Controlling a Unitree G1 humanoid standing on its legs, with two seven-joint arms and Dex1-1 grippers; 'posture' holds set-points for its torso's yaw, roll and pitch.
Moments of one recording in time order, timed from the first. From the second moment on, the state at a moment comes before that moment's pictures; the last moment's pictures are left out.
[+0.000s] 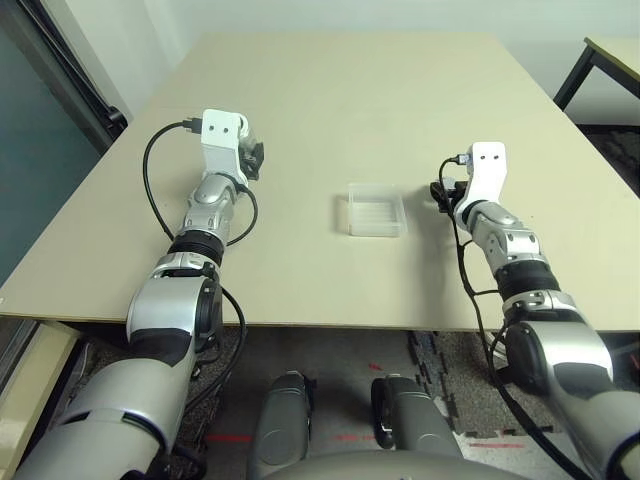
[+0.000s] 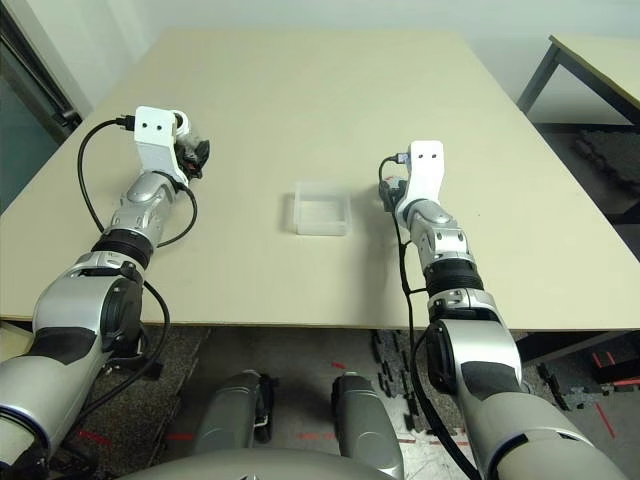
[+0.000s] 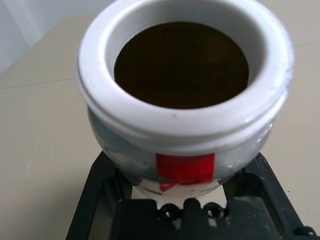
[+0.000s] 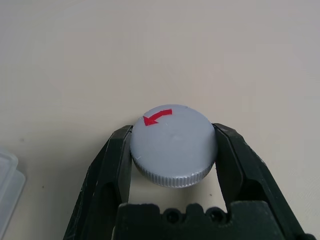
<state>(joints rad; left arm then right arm) -1.00 0.33 0.15 1.20 -0.08 -0.18 -0.20 -0.77 -0.26 -0.17 0.81 0.14 0.28 0.16</state>
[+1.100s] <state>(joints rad) -1.10 0.39 -0.02 1.28 0.12 -0.08 -0.31 -0.56 -0.67 -0.01 0.04 0.23 0.90 0.60</state>
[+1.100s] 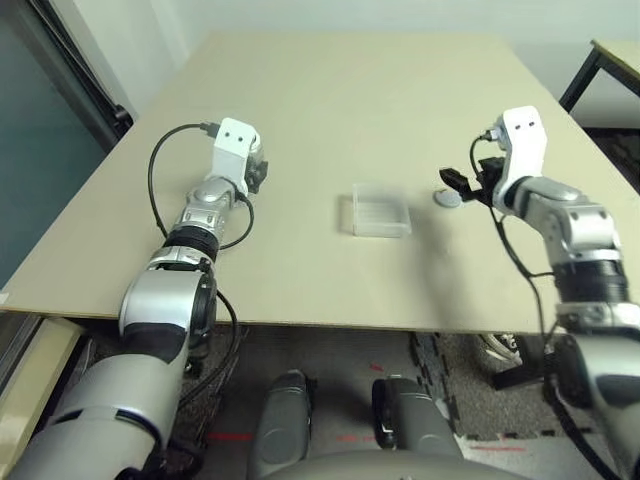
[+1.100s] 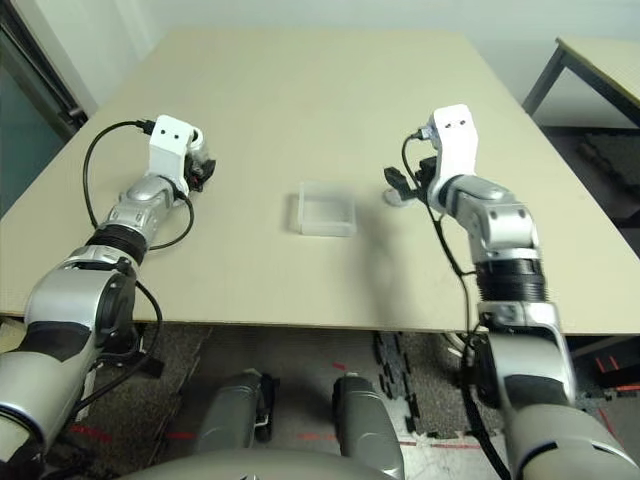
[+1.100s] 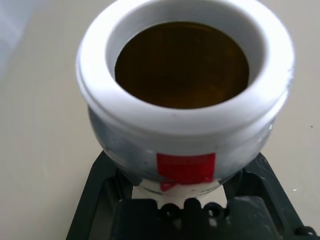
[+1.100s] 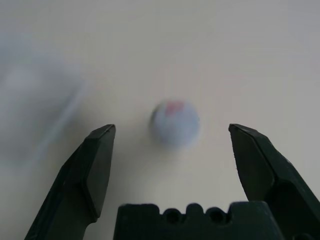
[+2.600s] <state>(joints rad) -1.44 0.17 -1.14 1.36 1.28 -0.33 0.35 -0.58 -0.51 0.25 -0.07 0.25 0.95 0.69</state>
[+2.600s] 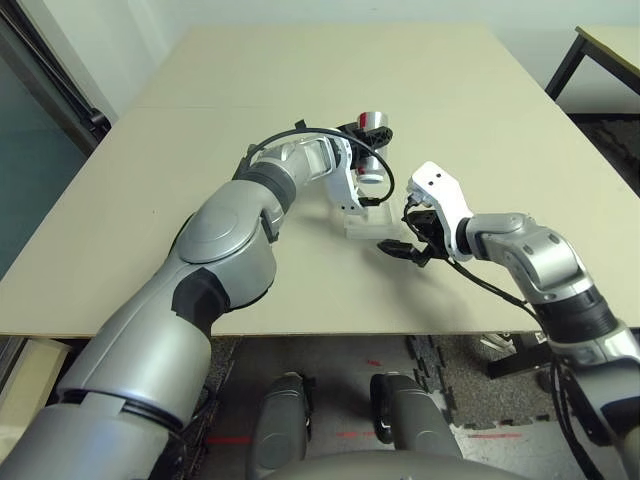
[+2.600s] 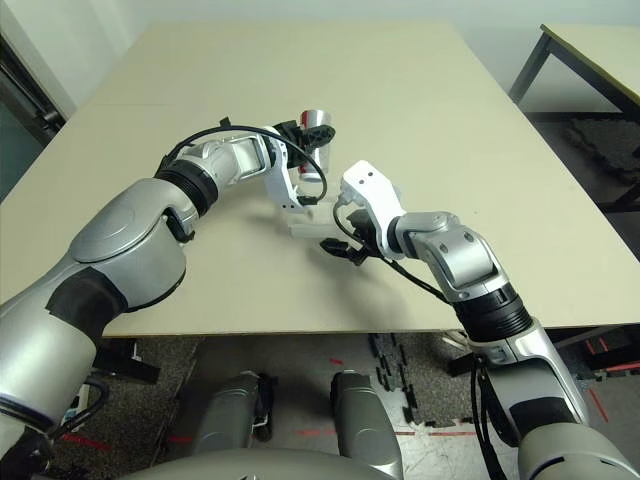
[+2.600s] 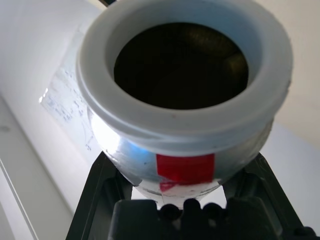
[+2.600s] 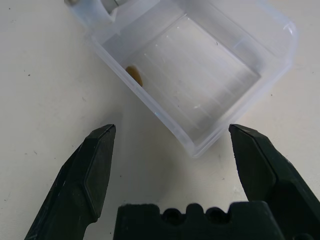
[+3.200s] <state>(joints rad) -1.33 0.21 -0.01 1.34 0.22 -0.08 -0.18 -0.59 -0.50 0.22 -0.02 0.25 0.93 0.68</state>
